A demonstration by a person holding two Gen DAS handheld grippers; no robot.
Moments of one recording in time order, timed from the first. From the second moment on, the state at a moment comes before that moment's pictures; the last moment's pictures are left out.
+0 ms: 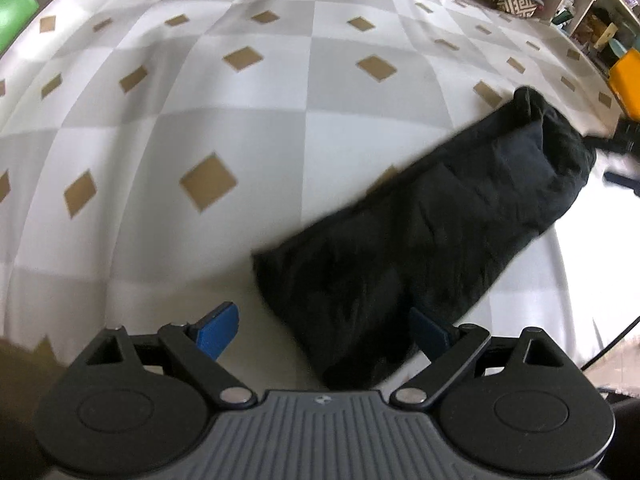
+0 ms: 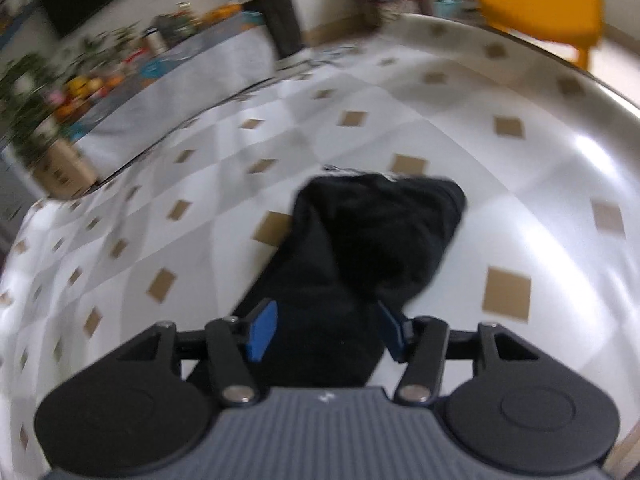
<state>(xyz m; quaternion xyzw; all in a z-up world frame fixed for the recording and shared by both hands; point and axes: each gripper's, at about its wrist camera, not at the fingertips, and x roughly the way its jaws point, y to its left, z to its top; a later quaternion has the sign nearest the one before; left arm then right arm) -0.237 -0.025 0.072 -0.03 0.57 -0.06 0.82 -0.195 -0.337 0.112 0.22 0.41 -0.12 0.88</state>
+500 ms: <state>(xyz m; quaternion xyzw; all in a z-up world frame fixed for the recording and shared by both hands) -0.229 -0.073 0.048 0.00 0.57 -0.07 0.82 -0.189 -0.401 0.089 0.26 0.43 -0.17 0.85</state>
